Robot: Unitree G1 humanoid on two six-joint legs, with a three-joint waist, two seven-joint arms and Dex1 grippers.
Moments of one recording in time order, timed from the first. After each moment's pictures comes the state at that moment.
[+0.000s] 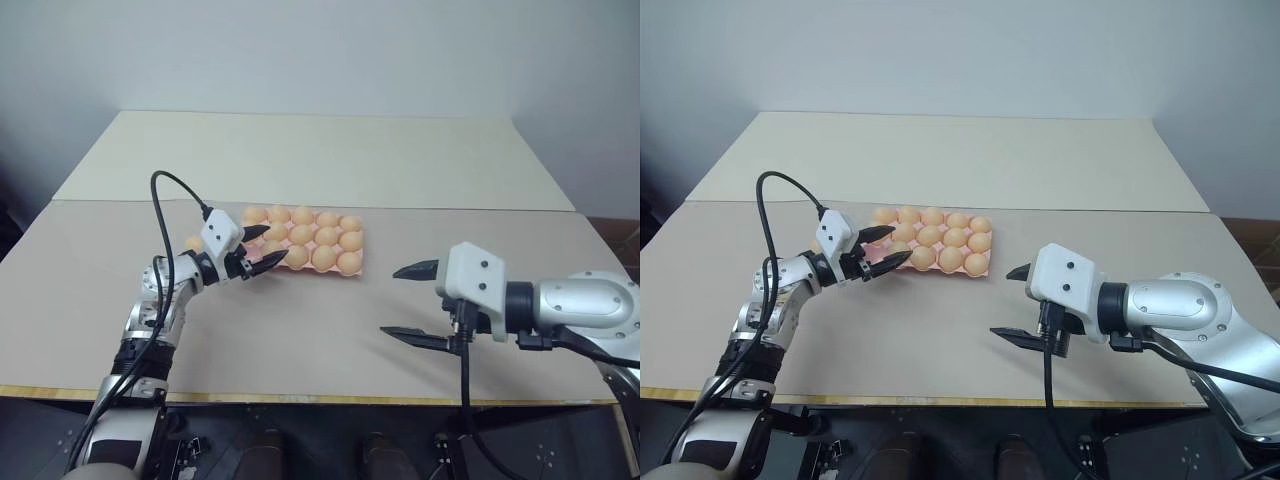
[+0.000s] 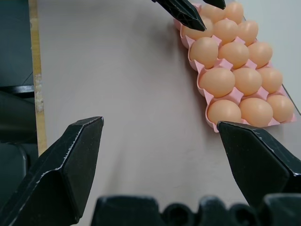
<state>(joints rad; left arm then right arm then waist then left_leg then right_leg) -0.57 0.48 0.01 0.36 -0.24 0.02 -0.91 -0.34 -0.98 -0.06 -0.79 0.58 0.84 0.86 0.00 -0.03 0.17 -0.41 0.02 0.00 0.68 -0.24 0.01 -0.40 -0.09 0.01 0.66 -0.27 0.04</state>
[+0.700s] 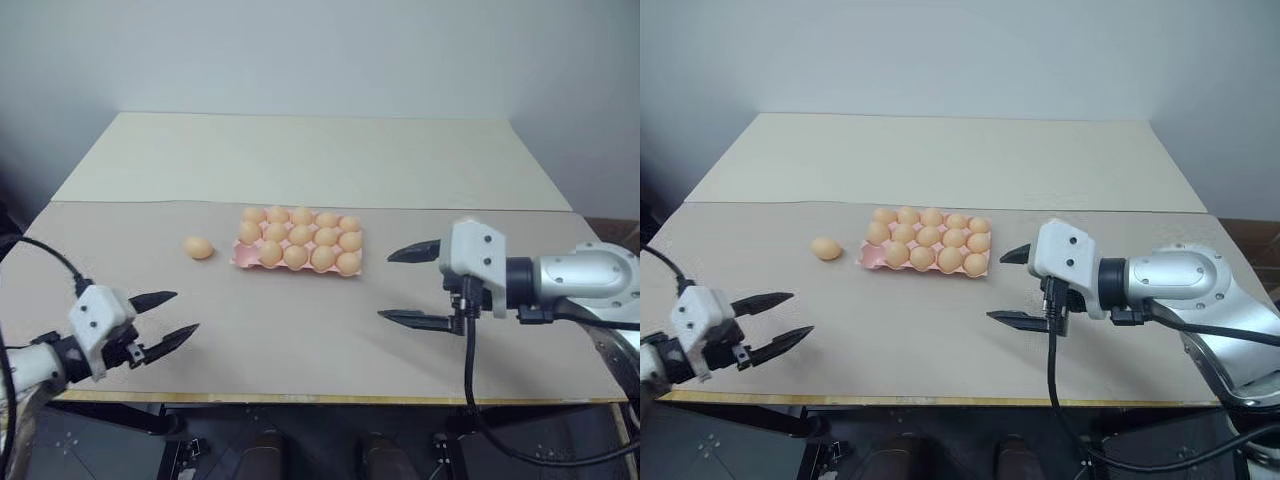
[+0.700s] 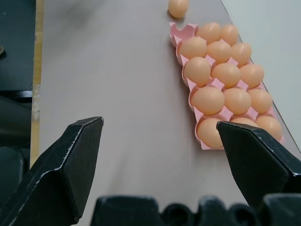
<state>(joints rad) 0.28 0.81 0.52 -0.38 -0.43 0.25 -0.97 -0.48 -0.97 0.00 -0.64 0.57 0.75 0.96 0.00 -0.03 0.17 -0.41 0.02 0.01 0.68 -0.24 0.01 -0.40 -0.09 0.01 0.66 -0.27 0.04</state>
